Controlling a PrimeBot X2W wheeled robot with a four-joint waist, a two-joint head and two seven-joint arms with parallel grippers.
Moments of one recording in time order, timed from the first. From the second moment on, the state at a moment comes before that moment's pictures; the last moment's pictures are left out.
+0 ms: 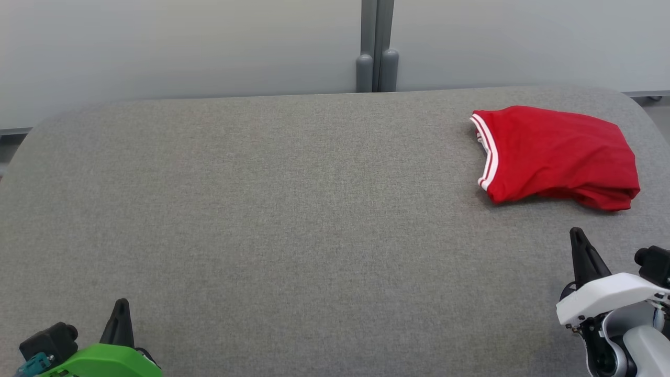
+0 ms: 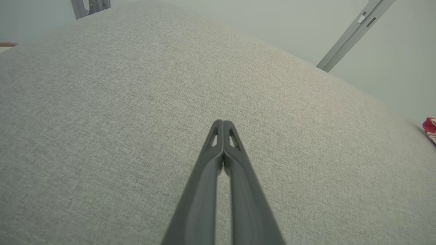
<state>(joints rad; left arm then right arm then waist) 0.03 0.19 -0.13 0.34 -0.72 0.07 -0.18 -0.01 -0.28 0.21 0.27 0.66 -0.09 -0.20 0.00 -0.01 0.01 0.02</state>
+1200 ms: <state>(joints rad) 0.00 0.13 -0.04 0.32 -1.07 -0.01 -0.05 -0.02 -0.19 0.08 0.27 1.05 -0.01 -0.08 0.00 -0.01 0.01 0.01</state>
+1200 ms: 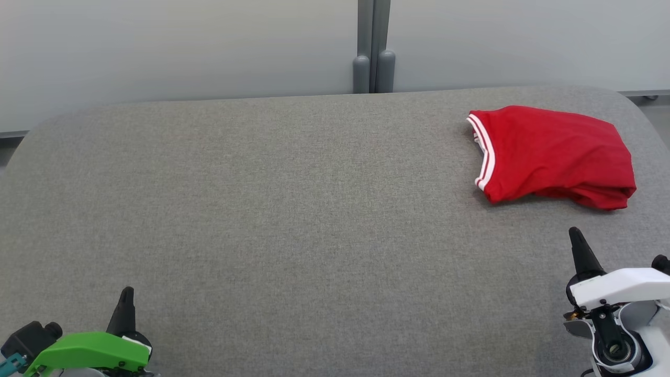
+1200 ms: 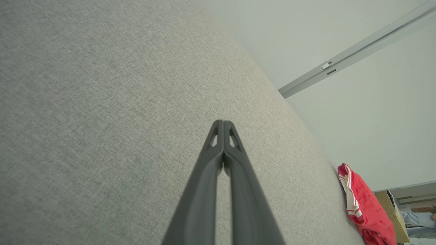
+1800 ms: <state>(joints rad) -0.02 0.10 0.00 0.31 -1.24 -0.04 0.00 -0.03 -0.14 0.01 0.27 1.23 0.04 -0.02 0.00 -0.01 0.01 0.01</state>
